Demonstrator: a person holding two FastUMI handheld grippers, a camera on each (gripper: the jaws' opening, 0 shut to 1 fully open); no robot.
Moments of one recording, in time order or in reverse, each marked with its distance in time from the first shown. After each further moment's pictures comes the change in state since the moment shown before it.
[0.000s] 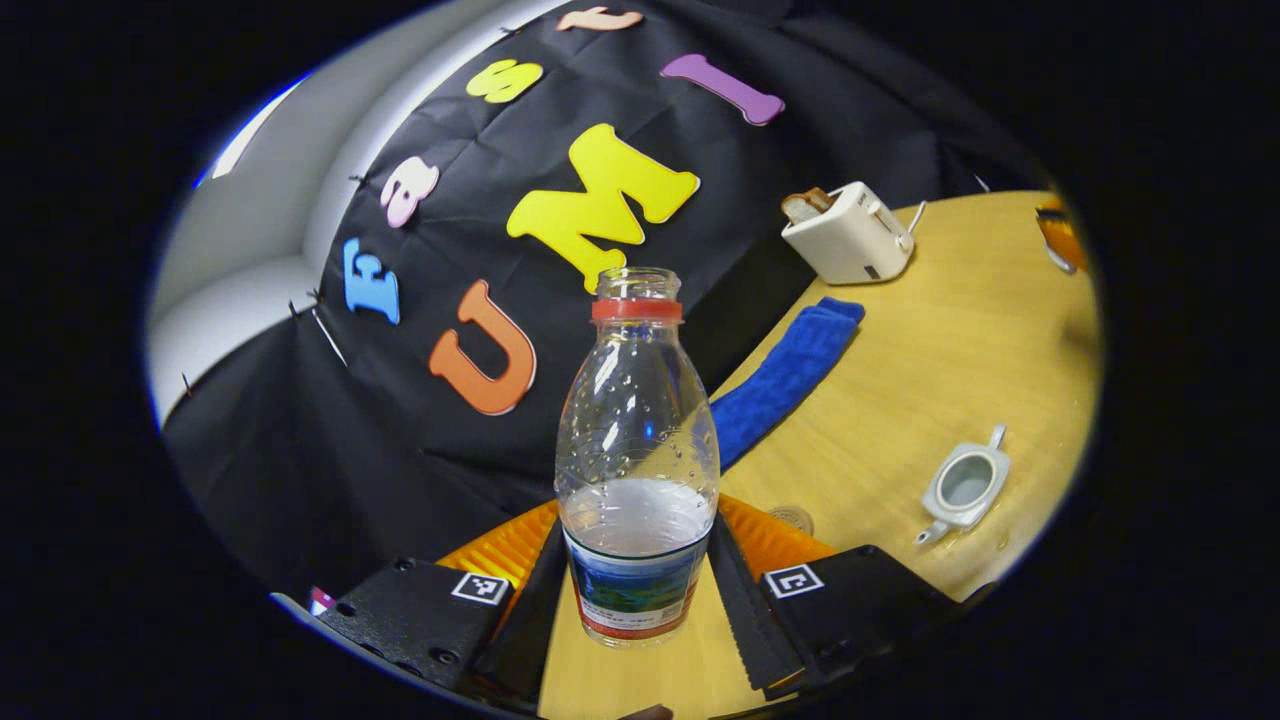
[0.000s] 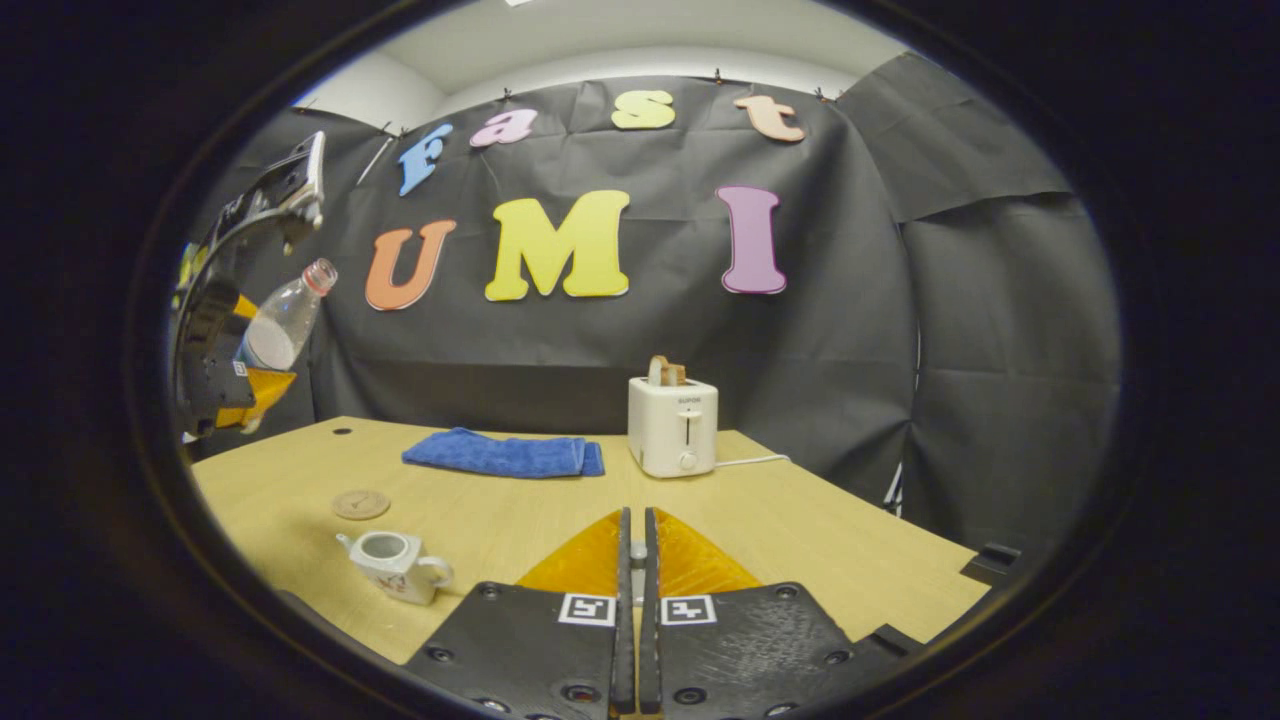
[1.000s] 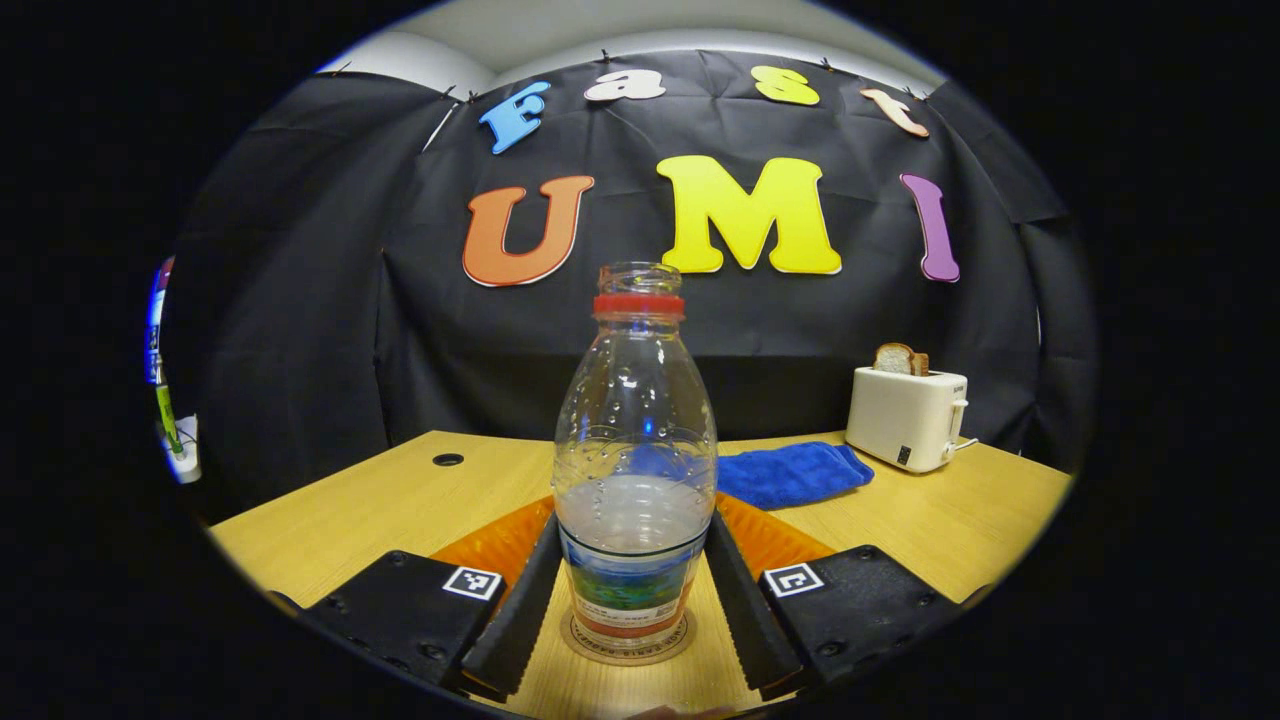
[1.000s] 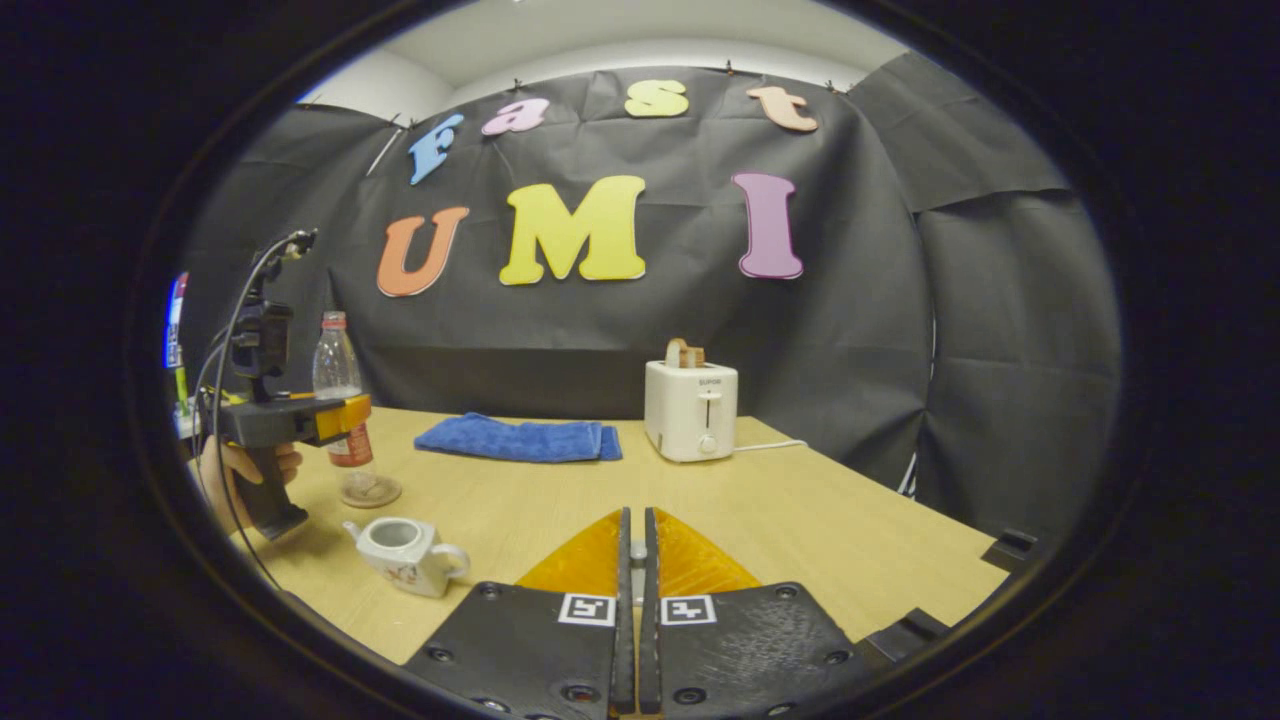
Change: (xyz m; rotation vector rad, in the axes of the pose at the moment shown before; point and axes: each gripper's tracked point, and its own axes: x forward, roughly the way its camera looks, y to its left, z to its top) left arm 0.110 -0.046 -0.042 -0.739 -0.137 -0.083; right arm 0.006 0.023 -0.024 -0.009 0.039 0.035
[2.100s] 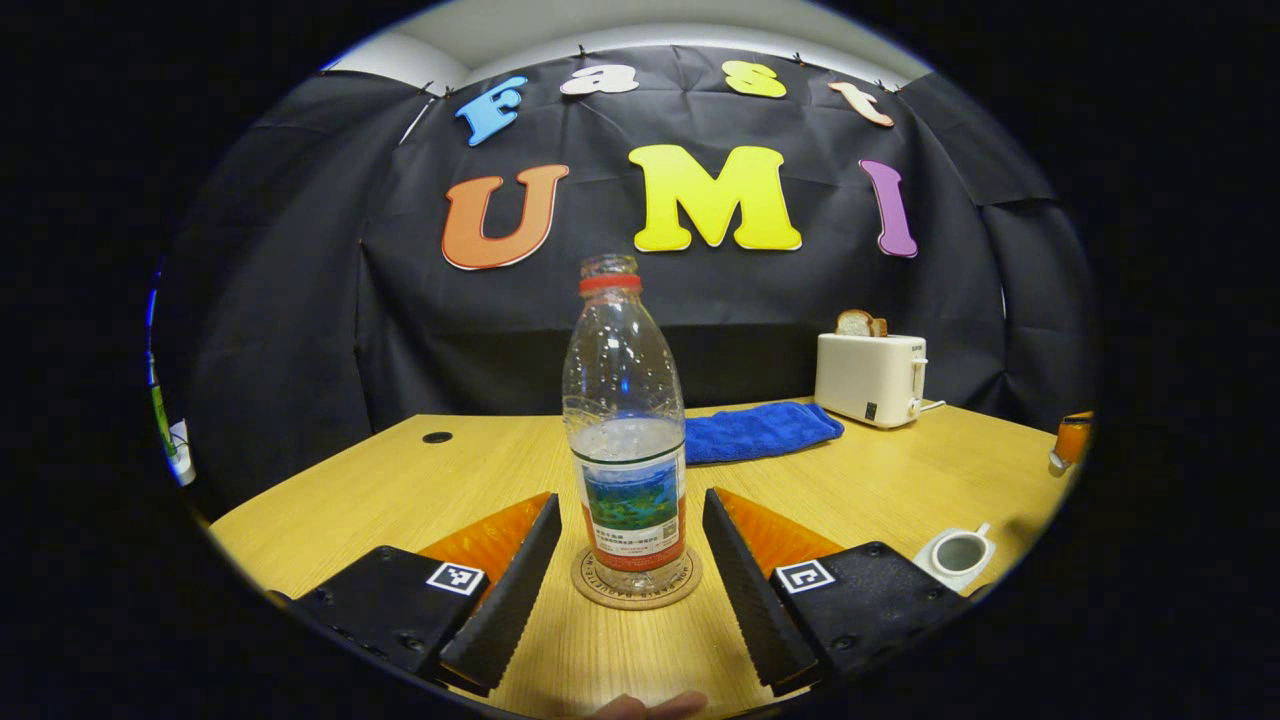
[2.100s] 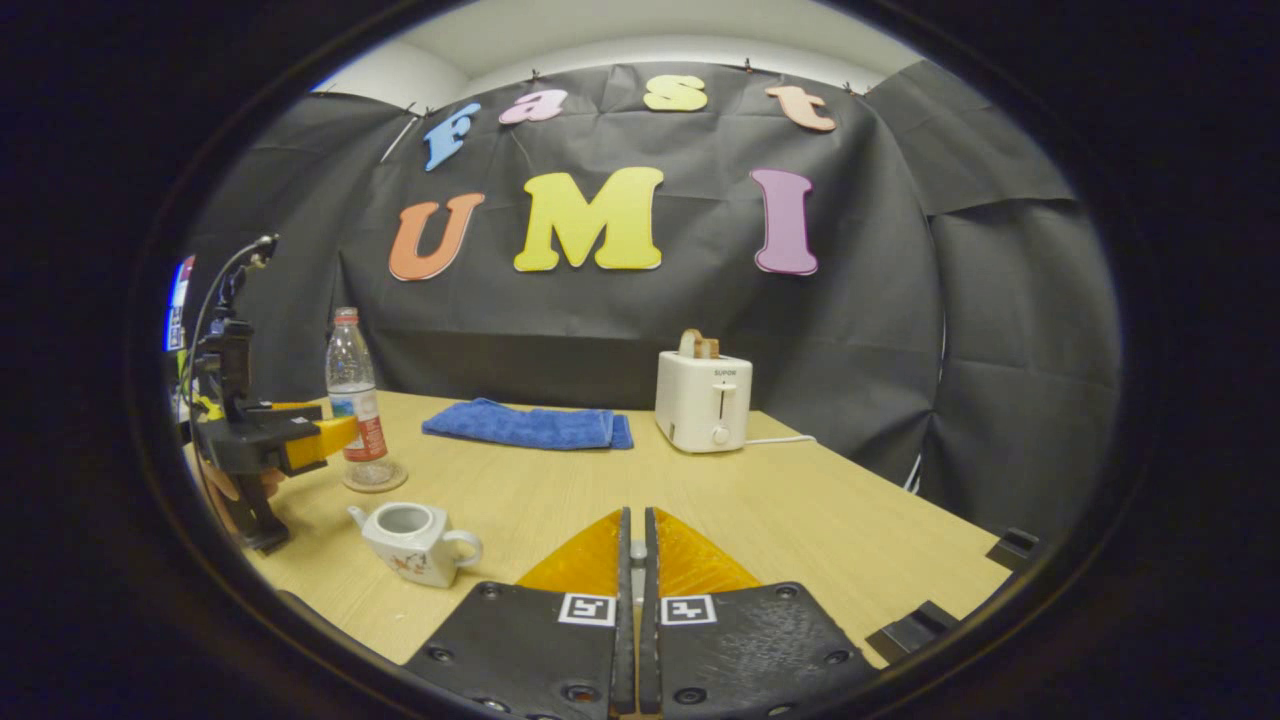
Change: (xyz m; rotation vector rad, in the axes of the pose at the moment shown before) left arm -0.059 0.013 -0.014 0.037 -0.001 -0.077; right arm -0.004 0.015 -0.007 -0.044 0.013 0.011
